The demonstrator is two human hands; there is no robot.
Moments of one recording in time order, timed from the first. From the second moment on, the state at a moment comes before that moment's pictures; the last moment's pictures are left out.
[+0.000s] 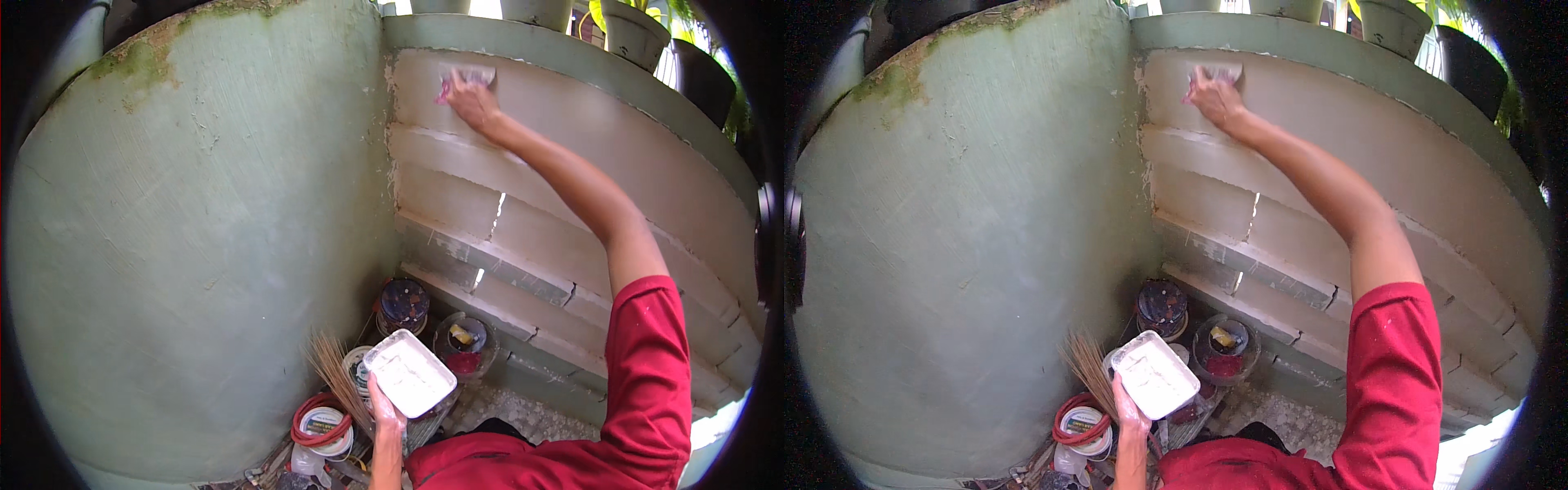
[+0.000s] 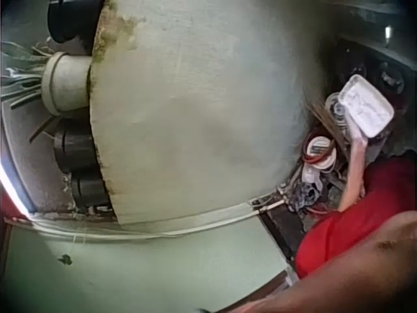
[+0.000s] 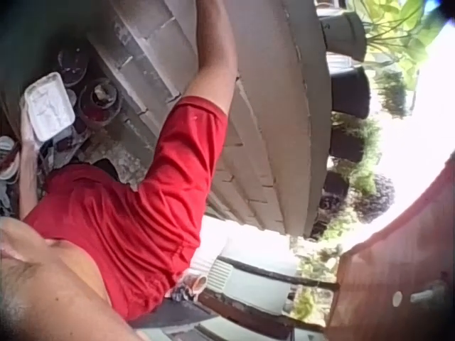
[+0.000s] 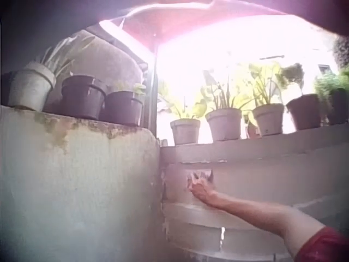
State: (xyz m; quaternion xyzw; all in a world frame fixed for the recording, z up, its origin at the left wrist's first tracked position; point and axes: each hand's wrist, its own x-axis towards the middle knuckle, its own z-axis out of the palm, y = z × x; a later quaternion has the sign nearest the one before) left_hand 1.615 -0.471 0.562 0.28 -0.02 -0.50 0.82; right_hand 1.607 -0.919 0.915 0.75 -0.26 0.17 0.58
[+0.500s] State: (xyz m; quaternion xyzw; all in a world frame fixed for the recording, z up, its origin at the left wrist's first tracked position) left_hand 1.615 -0.471 0.567 0.27 0.01 -0.49 0.83; right_hand 1.620 -0.909 0.864 0.77 -0.25 0.25 0.53
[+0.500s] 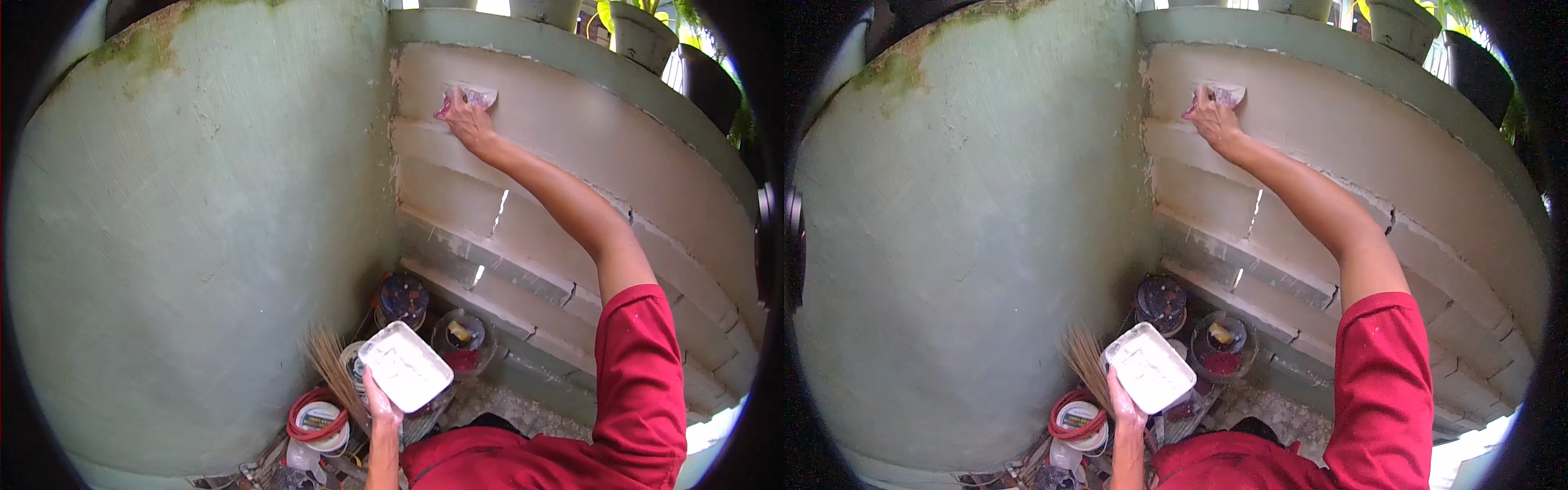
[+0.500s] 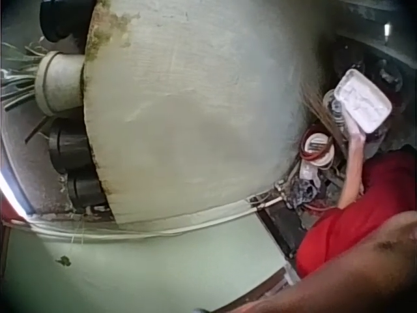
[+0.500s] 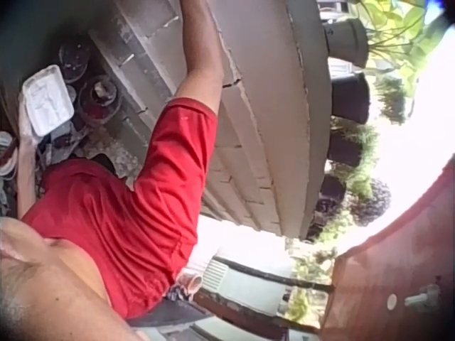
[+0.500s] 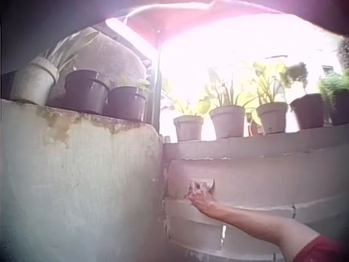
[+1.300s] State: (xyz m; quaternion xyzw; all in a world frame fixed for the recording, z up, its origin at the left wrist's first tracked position) left_hand 1.620 -0.474 0.570 0.30 -0.03 -0.52 0.80; right_hand 1.569 -0.884 0.903 0.76 -0.29 0.22 0.53
